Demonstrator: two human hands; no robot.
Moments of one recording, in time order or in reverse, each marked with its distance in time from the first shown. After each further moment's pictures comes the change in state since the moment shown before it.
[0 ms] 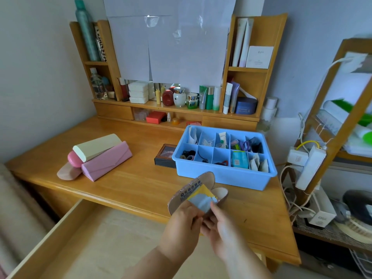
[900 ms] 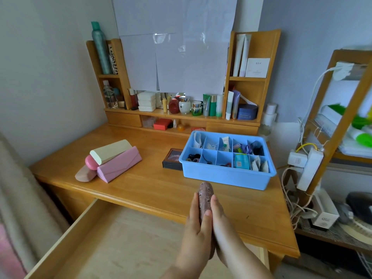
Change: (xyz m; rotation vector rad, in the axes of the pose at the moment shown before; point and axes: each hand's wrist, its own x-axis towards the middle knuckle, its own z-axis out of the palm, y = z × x) left_hand -0.034 0.044 0.005 -0.693 0.009 -0.465; right_hand -0.046 0.007 0.020 -0.533 -0.061 -0.157
